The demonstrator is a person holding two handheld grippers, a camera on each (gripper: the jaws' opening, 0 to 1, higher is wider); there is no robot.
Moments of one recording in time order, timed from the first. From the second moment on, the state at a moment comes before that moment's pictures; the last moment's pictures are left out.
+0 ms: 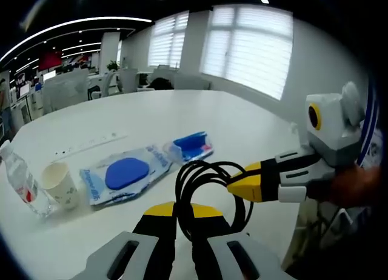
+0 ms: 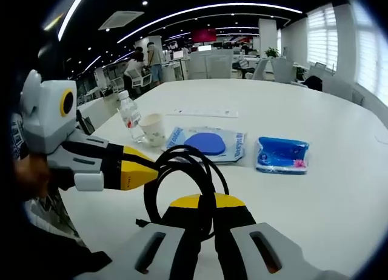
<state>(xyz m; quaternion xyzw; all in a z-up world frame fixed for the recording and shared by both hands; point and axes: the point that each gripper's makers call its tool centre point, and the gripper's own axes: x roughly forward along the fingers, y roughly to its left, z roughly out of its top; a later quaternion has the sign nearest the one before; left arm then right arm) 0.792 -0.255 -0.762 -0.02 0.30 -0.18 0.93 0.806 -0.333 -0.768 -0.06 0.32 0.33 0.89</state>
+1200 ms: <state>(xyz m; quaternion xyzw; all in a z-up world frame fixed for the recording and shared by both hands) 0.854 -0.294 -0.826 -0.07 0.38 -0.18 0.90 0.876 -0.369 -0.830 -0.11 0.39 0.32 0.86</state>
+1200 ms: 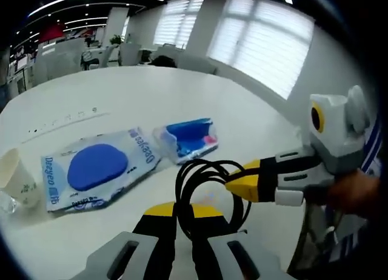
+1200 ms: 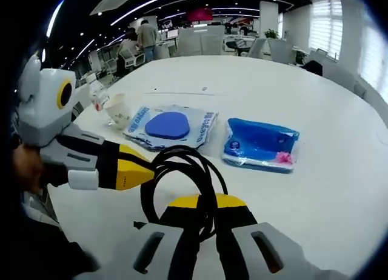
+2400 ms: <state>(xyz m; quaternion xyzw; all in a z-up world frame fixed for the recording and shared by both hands) 0.875 -0.300 -0.851 -0.02 0.39 -0.20 0.90 0.890 -0.359 -0.855 -0.12 0.37 0.36 0.85</state>
